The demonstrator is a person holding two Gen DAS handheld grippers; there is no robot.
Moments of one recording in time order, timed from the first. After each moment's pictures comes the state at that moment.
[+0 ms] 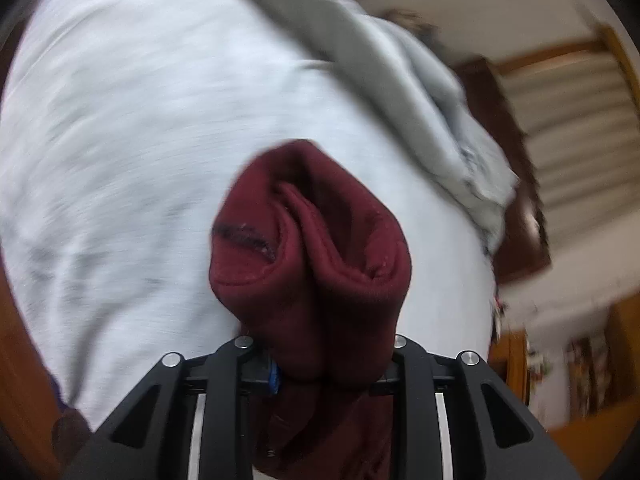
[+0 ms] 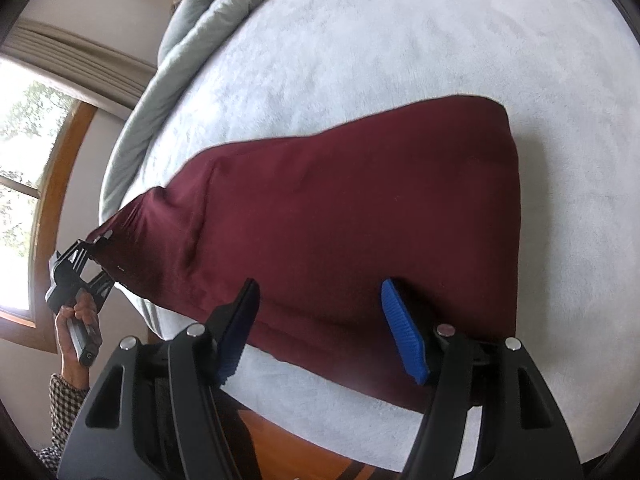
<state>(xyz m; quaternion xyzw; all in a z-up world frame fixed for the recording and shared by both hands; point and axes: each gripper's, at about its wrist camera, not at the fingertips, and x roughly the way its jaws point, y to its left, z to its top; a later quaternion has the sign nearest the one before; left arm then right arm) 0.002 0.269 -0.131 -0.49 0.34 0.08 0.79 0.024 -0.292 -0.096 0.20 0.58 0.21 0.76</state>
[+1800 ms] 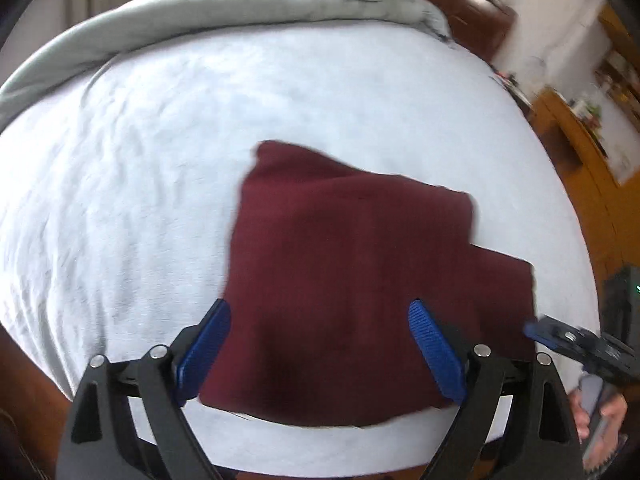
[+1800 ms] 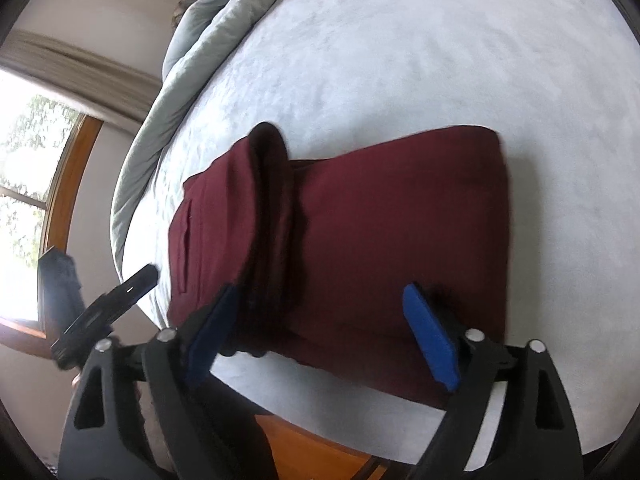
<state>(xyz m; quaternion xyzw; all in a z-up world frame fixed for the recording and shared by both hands) 0.035 0.053 -0.115 -0.14 0.52 -0.03 0.84 0.032 -0.288 -0.078 0.22 0.58 0.21 0.75</state>
